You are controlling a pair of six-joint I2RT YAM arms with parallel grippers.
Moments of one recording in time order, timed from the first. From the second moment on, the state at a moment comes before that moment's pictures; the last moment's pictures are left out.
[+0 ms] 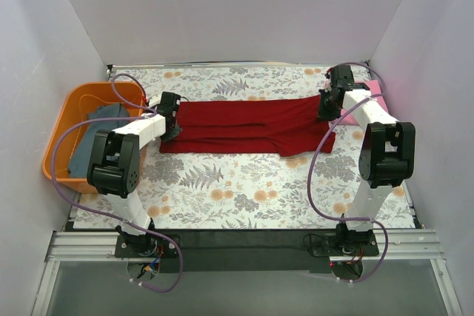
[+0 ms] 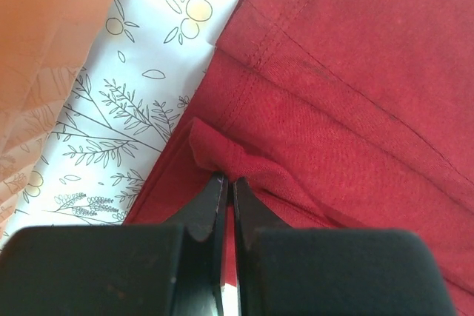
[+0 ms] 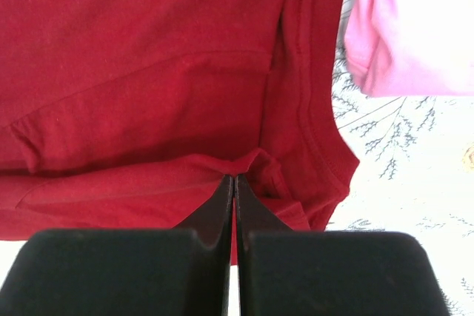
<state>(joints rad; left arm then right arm) -0.20 1.79 1.11 -0.40 -0.40 -0.67 0.07 1.84 1.42 -0.65 -0.06 0.20</state>
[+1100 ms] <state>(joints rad) -0.20 1.80 1.11 -0.40 -0.43 -0.70 0.07 1.89 1.42 -0.54 -0.05 0.18</state>
